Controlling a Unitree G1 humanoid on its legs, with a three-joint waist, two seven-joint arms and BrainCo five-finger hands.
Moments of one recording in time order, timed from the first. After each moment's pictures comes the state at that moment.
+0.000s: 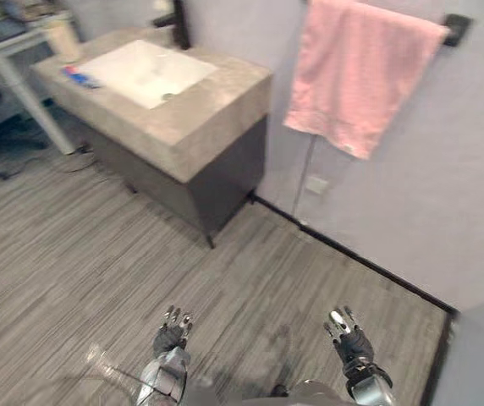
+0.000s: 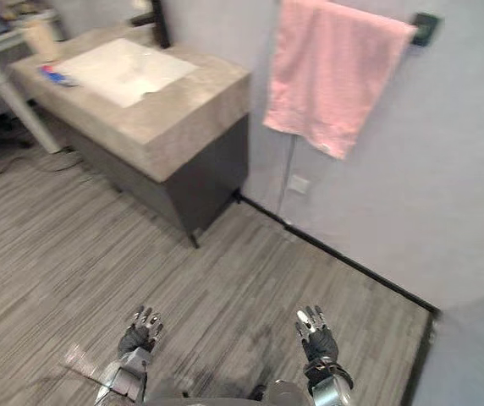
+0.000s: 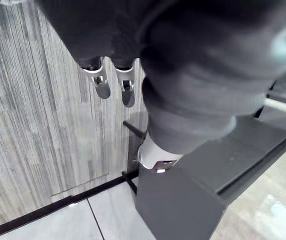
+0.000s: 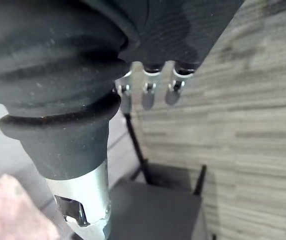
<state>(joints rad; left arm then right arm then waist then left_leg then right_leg) 0.21 0.02 0.00 0.48 -0.75 -0.07 -0.04 0.33 0.00 -0.12 0.35 0.80 -0.01 0.11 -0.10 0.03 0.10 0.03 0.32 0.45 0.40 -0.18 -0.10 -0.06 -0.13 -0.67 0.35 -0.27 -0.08</state>
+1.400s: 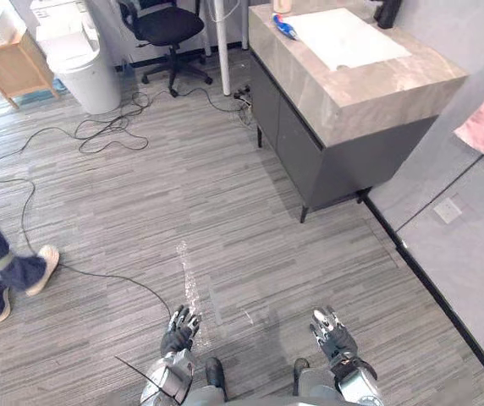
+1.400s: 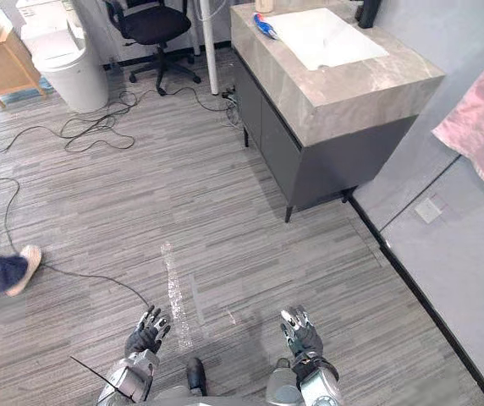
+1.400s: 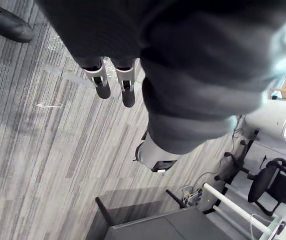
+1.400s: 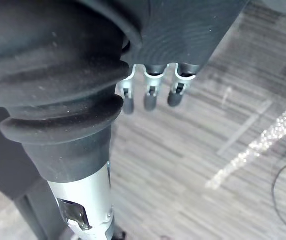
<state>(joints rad) 0.29 -0.02 0.01 0.40 -0.70 -0.07 0.01 0.28 0.01 0.02 0.41 0.77 0.01 0.09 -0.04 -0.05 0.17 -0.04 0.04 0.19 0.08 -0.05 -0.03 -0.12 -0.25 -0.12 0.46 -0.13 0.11</state>
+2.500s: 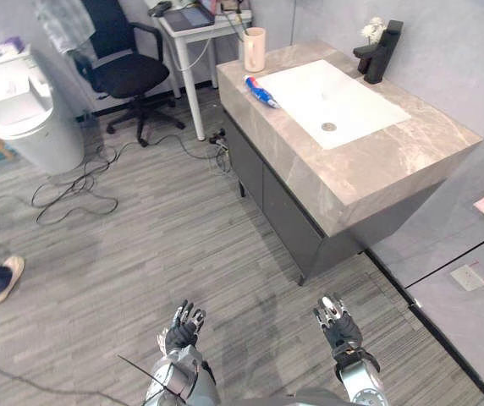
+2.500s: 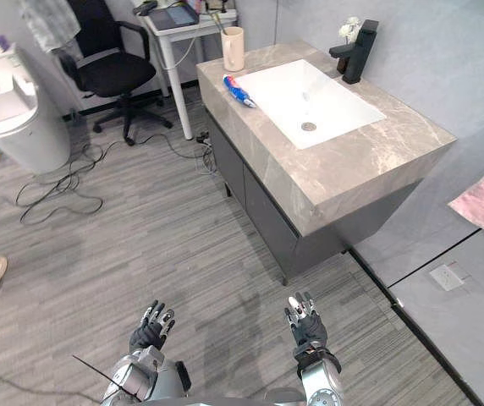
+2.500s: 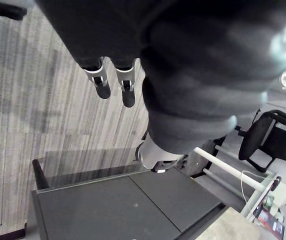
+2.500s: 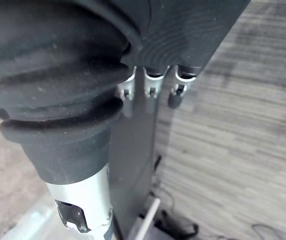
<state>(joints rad) 0.31 0.00 -0.02 0.34 -0.70 -0.07 0.01 0.31 -0.01 0.01 0.36 0.83 -0.03 0.06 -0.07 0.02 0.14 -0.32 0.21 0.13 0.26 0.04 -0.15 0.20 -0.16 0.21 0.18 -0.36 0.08</state>
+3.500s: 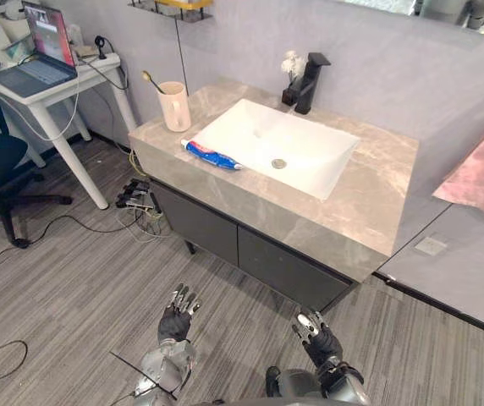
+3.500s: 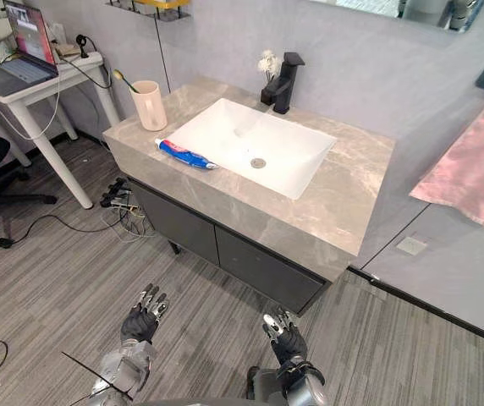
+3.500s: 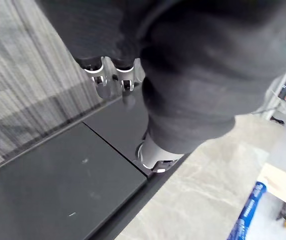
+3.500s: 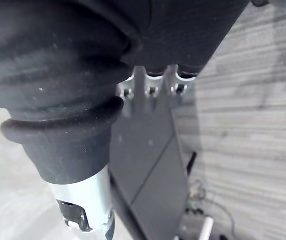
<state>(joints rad) 0.33 -0.01 -0.07 0.29 -0.62 -0.09 -0.02 0.31 0.00 0.07 0.33 0.72 0.00 0.12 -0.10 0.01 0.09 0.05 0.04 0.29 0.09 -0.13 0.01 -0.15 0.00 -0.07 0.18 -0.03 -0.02</state>
